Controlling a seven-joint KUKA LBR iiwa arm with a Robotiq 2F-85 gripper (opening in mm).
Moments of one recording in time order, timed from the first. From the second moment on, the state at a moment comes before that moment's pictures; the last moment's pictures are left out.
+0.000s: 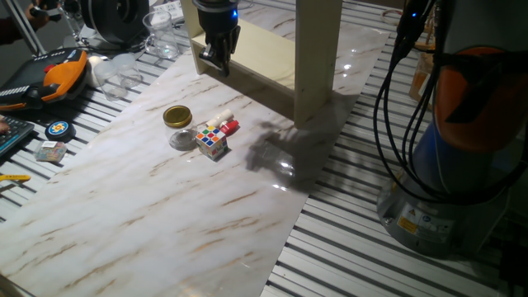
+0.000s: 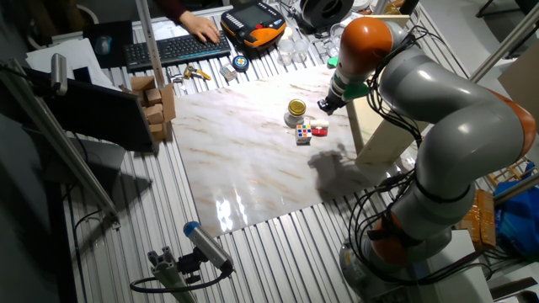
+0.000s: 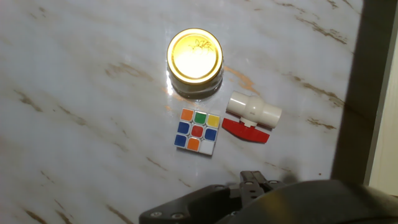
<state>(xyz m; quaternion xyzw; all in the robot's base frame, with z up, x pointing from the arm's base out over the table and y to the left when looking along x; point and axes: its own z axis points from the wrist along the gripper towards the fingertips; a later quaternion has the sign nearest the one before) 0.491 0.003 0.243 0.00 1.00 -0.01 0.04</state>
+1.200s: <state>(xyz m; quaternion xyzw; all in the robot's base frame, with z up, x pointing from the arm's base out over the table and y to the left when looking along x) 0.496 0.002 0.247 0.00 1.00 0.00 0.03</state>
